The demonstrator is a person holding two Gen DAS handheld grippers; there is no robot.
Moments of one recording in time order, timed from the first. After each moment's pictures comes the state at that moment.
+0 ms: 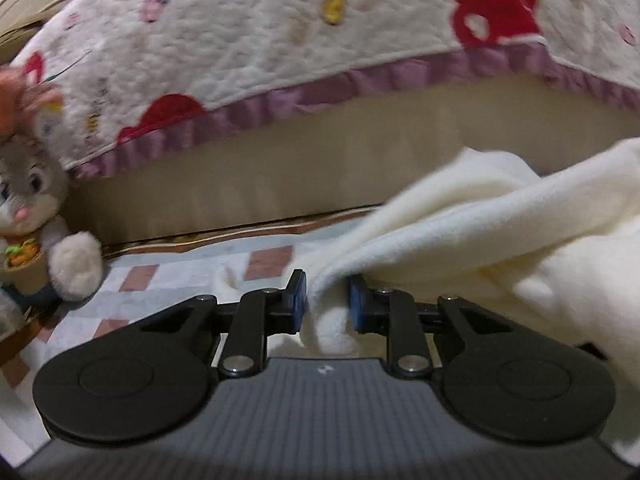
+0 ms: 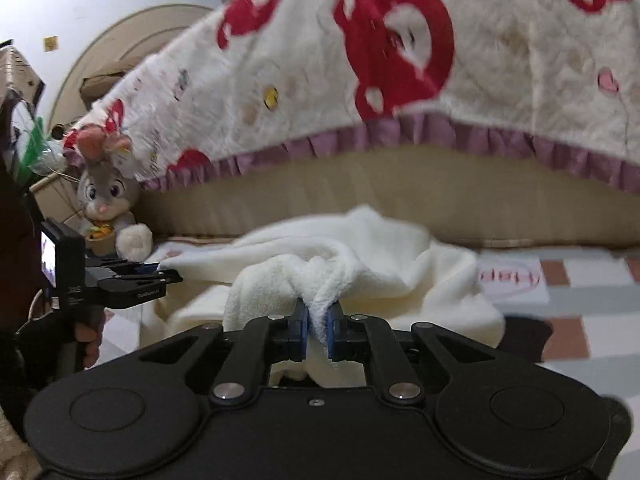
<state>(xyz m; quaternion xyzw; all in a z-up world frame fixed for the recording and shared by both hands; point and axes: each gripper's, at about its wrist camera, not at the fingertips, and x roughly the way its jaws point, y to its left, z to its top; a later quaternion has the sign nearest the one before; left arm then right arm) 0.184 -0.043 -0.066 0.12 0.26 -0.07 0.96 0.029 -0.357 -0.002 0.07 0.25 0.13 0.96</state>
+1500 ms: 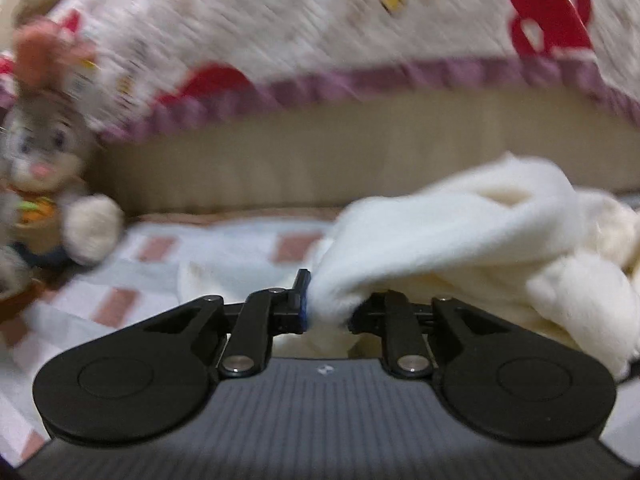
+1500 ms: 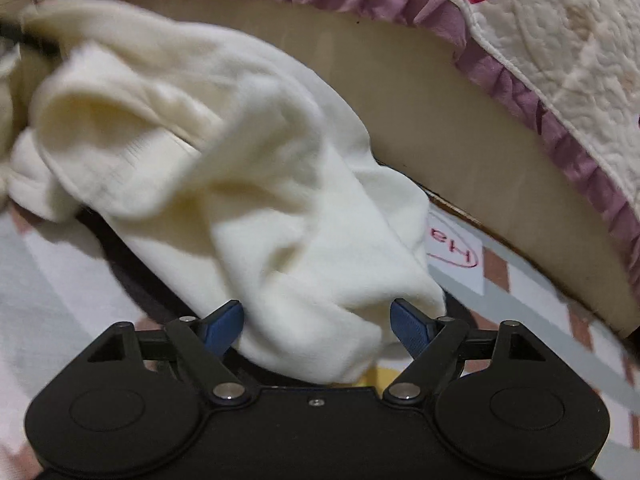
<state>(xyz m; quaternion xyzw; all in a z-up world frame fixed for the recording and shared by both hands) 0.180 -0.030 -0.047 0.11 0.22 0.00 0.97 0.100 -0.365 -0.133 -0.19 0.34 0.06 0.92</state>
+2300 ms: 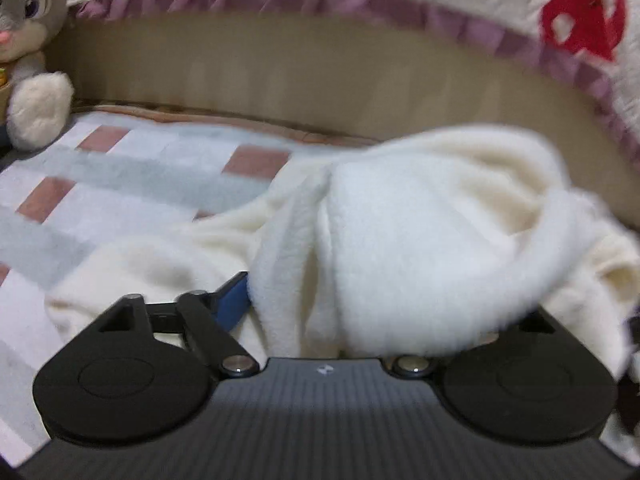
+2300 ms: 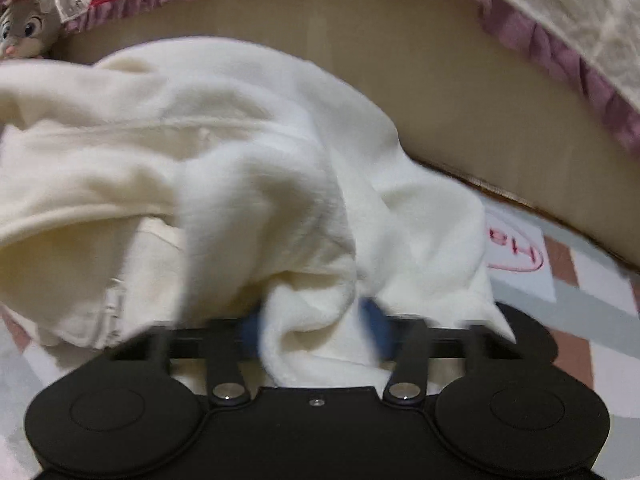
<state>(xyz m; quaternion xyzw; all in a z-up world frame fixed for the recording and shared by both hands) 0.219 -0.004 -0.109 -0.02 0.36 -0.07 0.93 0.162 -0.358 -0.123 -0.06 0.37 0.07 0.92</state>
